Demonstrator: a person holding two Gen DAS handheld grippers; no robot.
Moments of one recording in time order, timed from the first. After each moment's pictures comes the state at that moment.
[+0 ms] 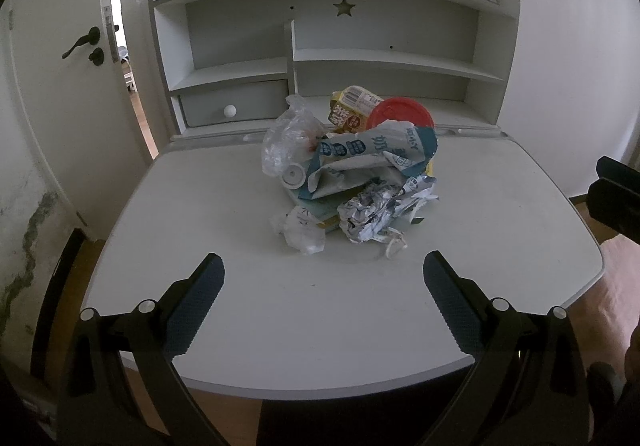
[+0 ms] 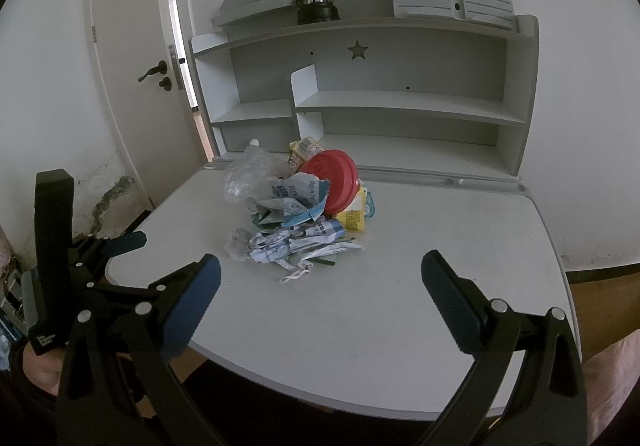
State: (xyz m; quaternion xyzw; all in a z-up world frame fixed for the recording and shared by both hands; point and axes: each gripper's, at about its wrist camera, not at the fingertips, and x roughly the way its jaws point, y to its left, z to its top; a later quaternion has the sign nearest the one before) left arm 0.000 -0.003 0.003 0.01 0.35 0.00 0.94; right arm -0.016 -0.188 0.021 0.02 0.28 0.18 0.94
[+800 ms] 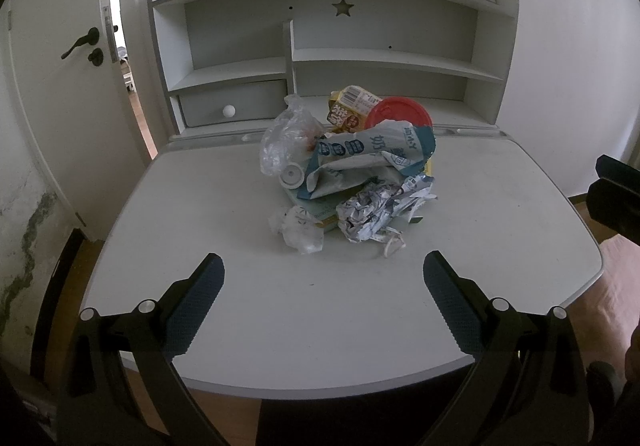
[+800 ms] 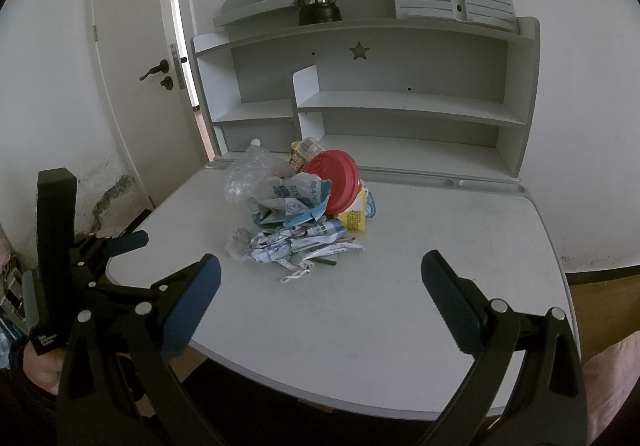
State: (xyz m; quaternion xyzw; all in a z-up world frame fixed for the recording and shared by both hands) left arm 0.000 -0.004 0.002 0.01 0.35 -0.01 0.94; right arm -0.017 -0.187 0.021 0.02 0.28 0.18 0.94
